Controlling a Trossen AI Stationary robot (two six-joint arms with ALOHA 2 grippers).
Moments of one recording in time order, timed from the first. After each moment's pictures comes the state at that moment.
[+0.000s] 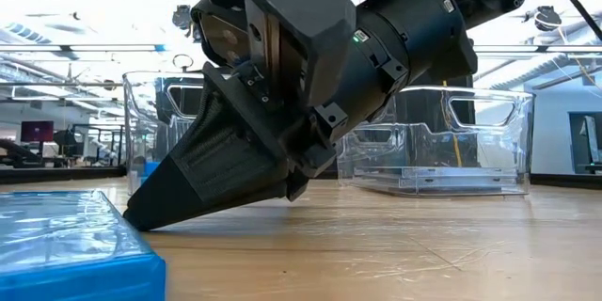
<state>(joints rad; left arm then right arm) -1.12 2.04 1.26 -0.57 -0.54 -0.74 0.42 2.28 1.34 0.30 0.05 0.49</state>
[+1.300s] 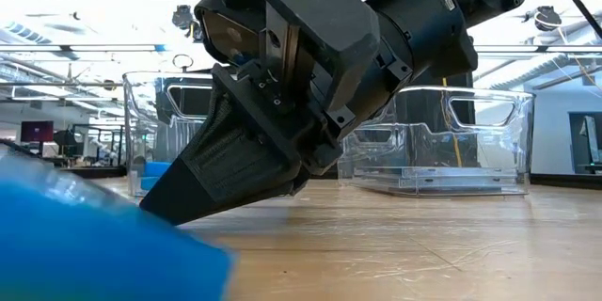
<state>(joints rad) -1.14 2.07 1.31 -0.60 -0.94 -0.58 0.43 2.27 1.34 0.31 0.02 0.45</state>
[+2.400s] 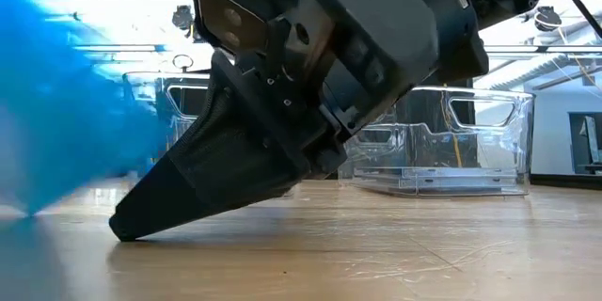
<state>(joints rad) -1.11 2.08 1.49 -0.98 -0.87 -0.65 0.44 2.28 1.34 0.36 0.02 0.33</state>
